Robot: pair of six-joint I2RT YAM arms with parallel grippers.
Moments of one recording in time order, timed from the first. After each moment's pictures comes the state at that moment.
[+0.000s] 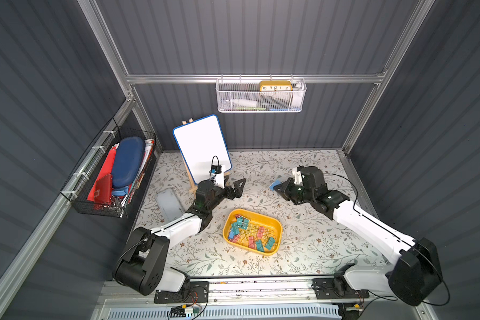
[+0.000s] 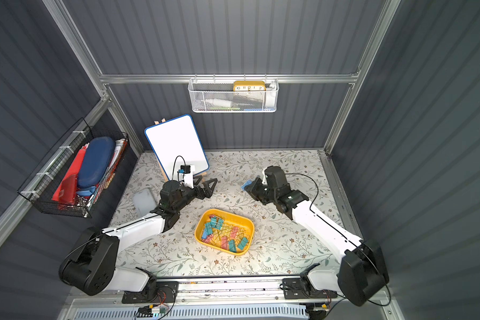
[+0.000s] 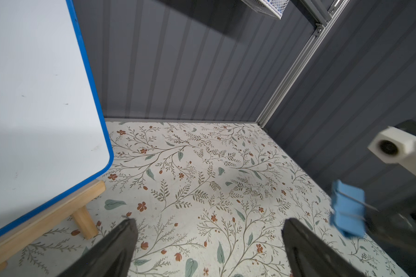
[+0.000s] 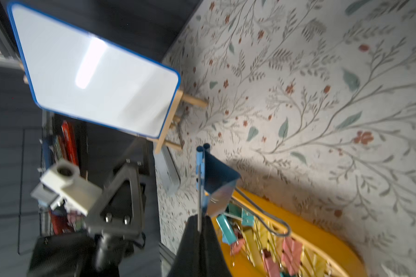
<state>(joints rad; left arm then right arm) -0.44 1.44 0.66 0.64 0.27 -0.31 0.54 1.28 0.99 -0.31 -0.27 1.05</state>
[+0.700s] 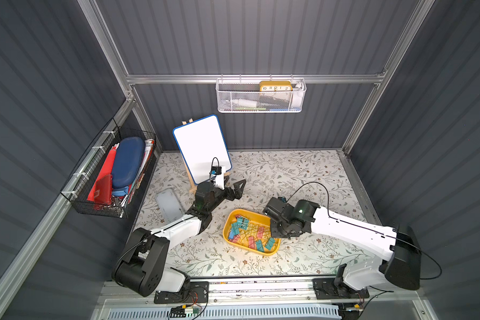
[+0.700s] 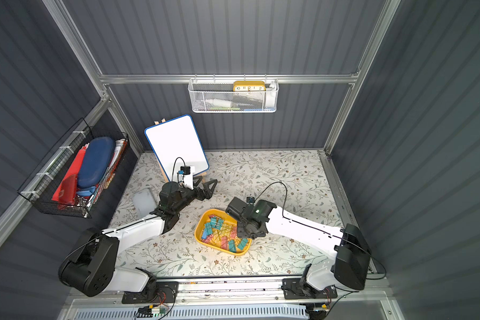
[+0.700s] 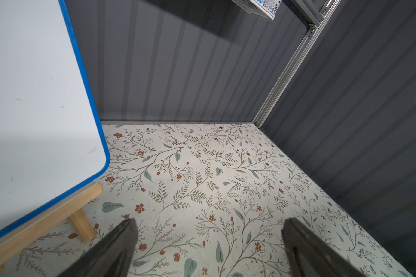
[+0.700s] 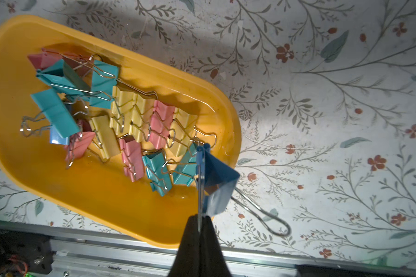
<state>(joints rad) -0.44 1.43 0.64 0.67 0.28 -0.30 0.98 1.46 1.17 -1.05 0.16 0.97</state>
